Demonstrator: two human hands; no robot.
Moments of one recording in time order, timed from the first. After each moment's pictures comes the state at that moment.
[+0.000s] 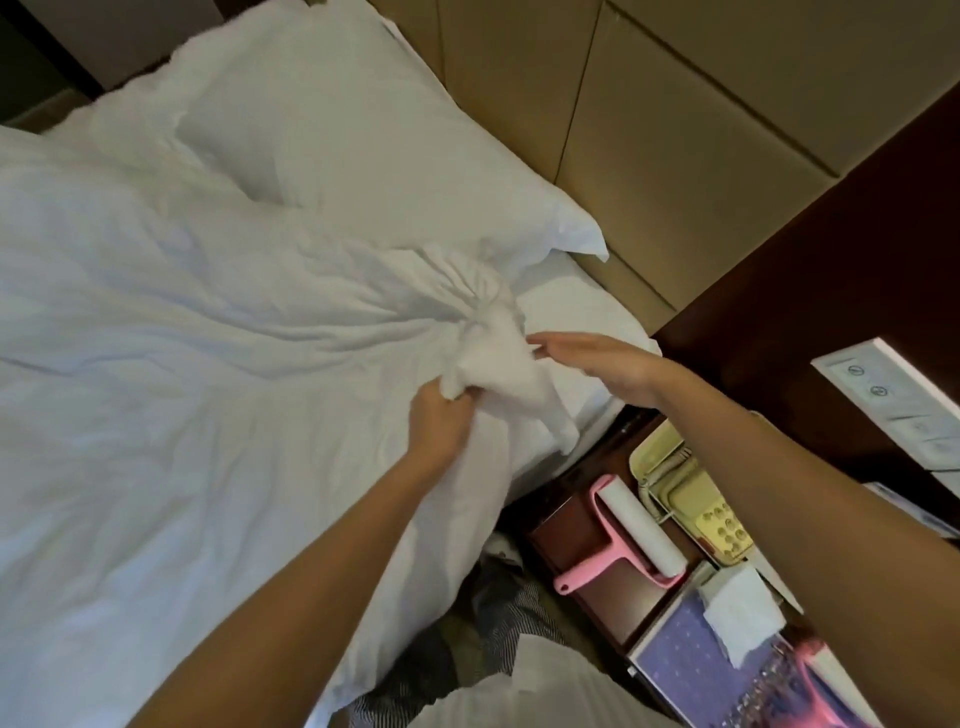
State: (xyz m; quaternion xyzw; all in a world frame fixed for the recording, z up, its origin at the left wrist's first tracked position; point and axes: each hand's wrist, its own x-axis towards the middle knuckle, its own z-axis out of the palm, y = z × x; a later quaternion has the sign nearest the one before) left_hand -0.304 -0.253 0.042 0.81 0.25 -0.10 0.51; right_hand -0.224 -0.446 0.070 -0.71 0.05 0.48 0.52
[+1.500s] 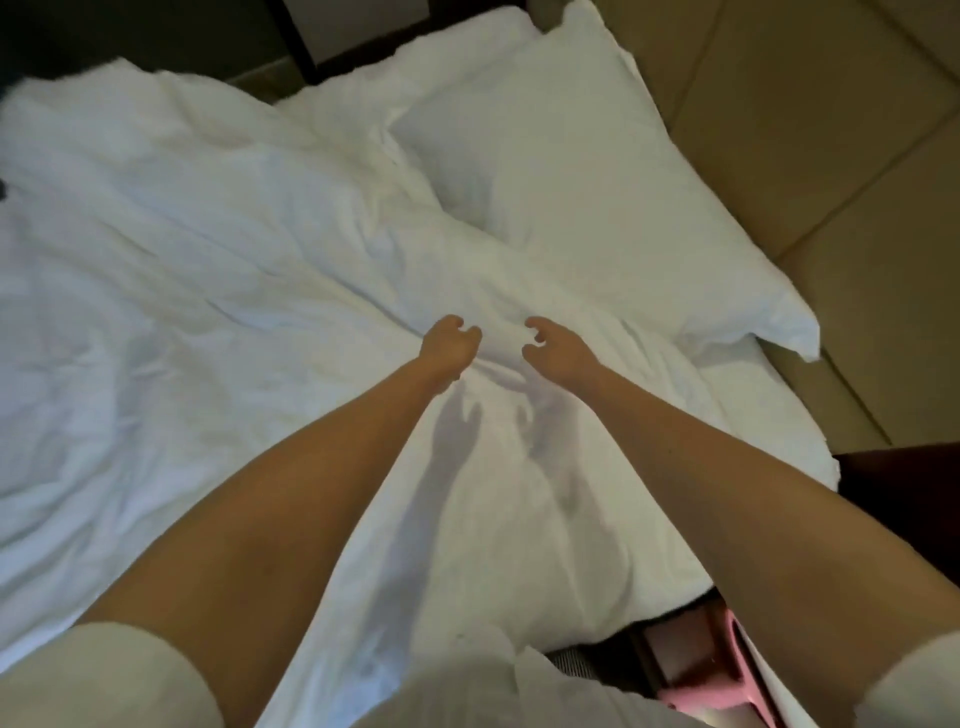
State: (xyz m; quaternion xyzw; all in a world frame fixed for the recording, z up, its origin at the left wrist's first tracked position) left_hand -0.201 -0.028 0.039 0.76 0.40 -0.17 0.48; right_hand -0.155 -0.167 0.033 -0.88 -0.12 0.35 0.29
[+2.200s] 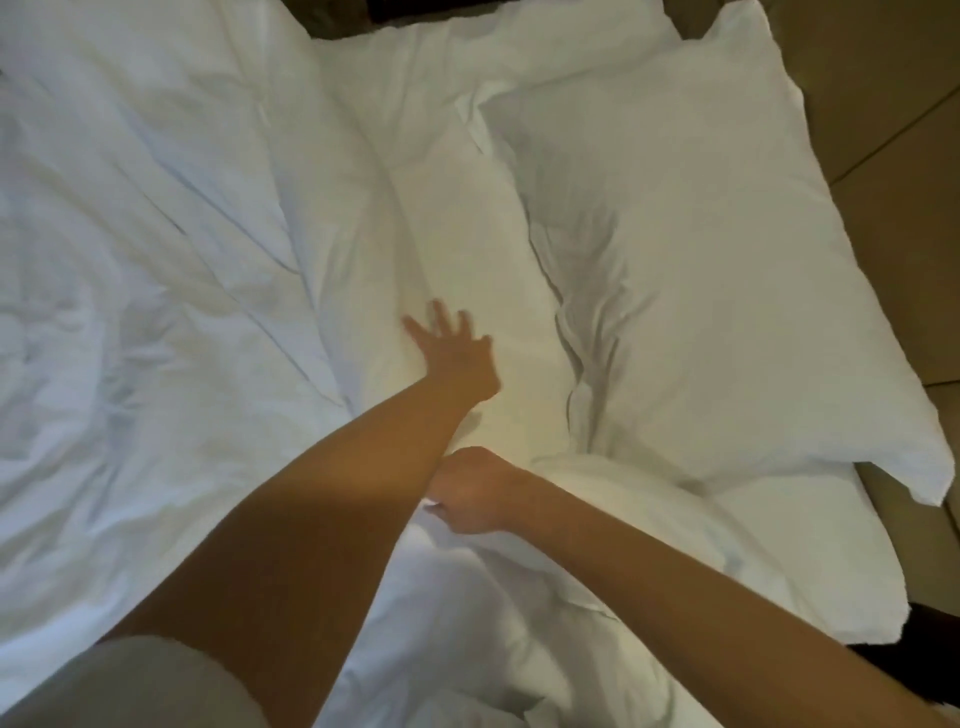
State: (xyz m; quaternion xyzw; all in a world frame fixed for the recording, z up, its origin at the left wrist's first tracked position) left_hand -0.158 0.096 -0.027 0.92 0.20 -0.35 -0.03; right_hand -0.210 -0.002 0.007 -0.69 -0.57 0.45 0.00
